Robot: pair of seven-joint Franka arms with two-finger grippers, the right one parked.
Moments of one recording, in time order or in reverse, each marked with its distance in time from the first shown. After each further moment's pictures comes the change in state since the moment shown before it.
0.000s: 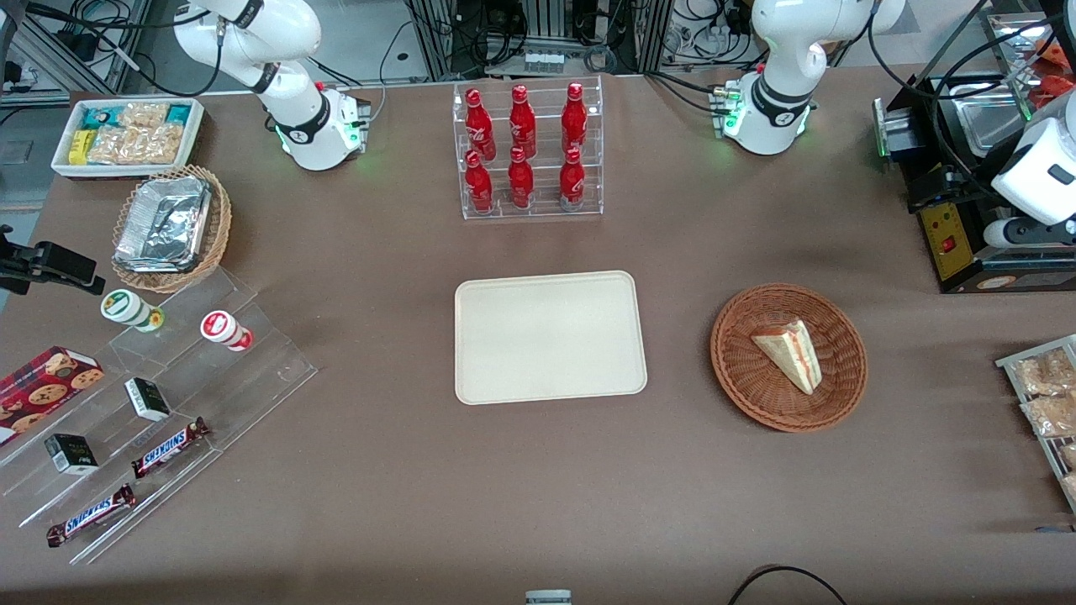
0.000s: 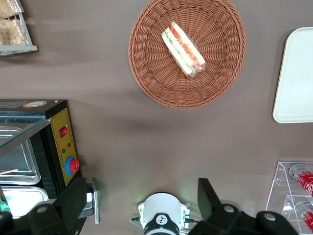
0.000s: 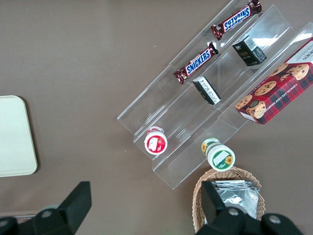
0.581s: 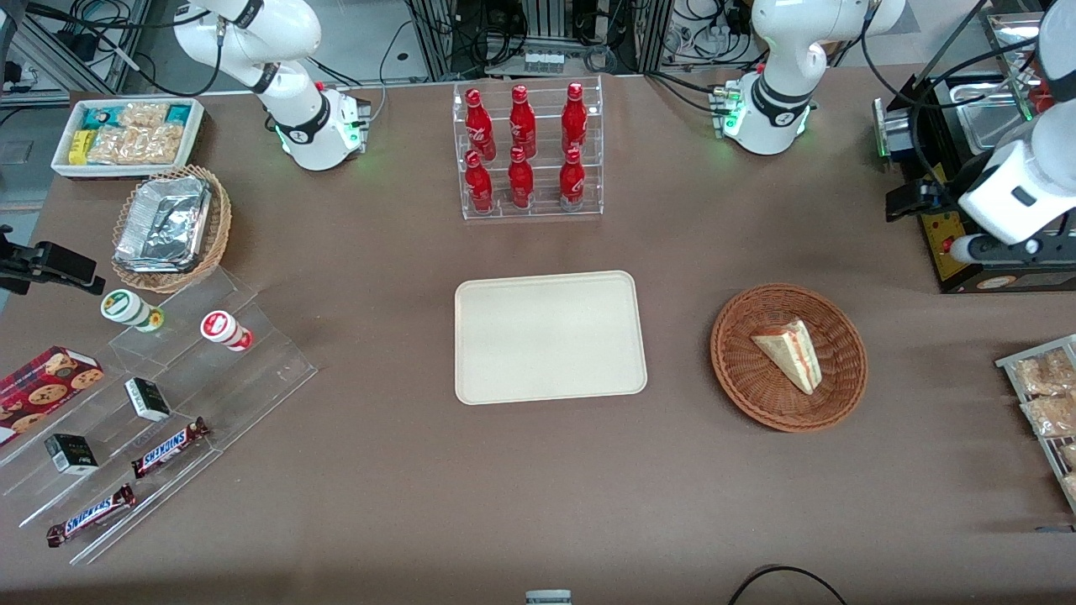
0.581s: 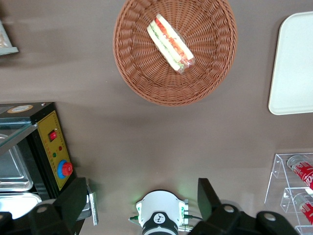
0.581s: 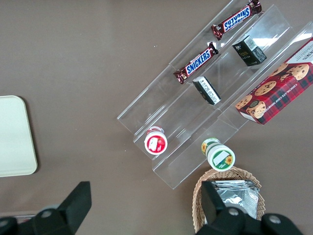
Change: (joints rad) arm -0.019 0.062 -0.017 -0.006 -0.018 0.011 0.016
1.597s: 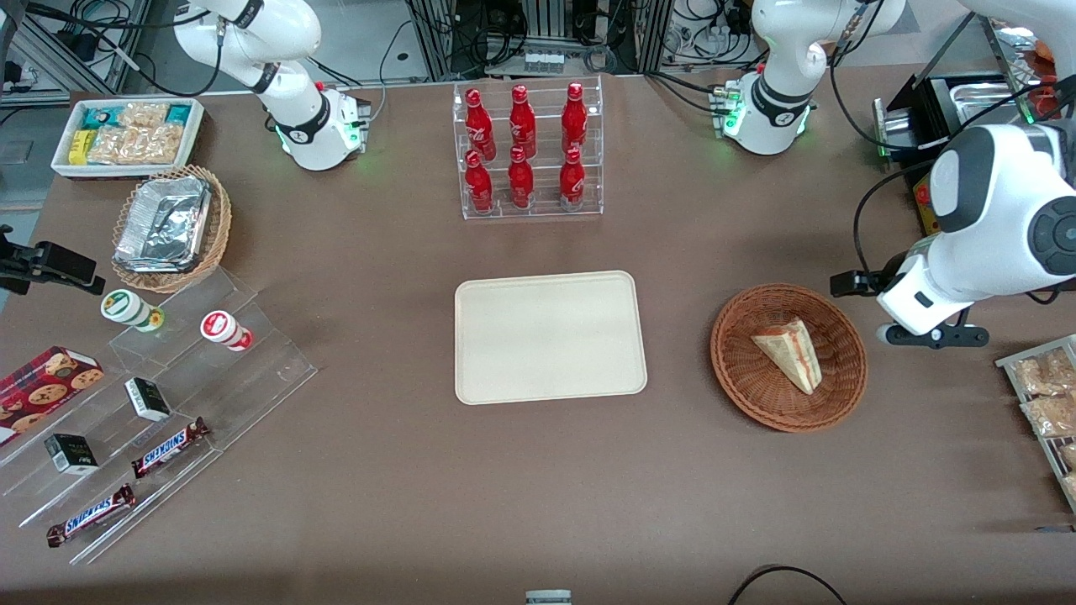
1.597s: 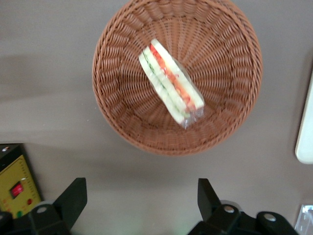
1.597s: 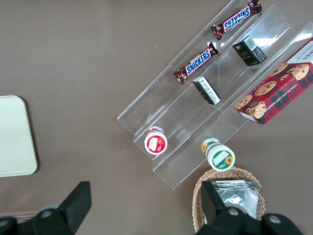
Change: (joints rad) arm -0.007 0.121 0.000 -0.242 -0.003 0.419 -0.067
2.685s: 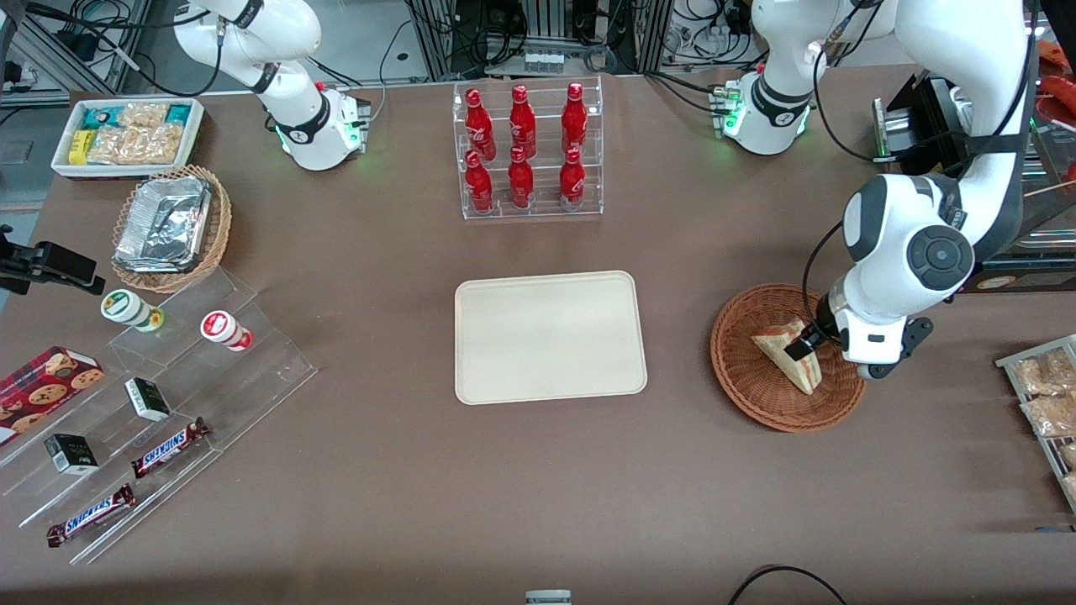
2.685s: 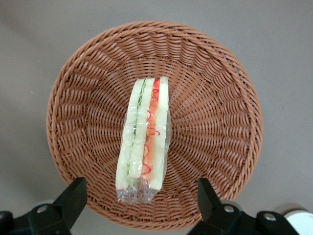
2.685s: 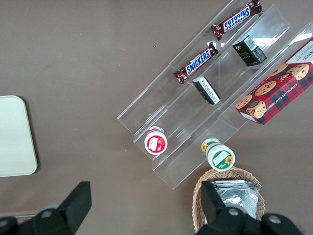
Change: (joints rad) arm -0.079 0.078 0.005 -0.183 0.000 0.416 -0.785
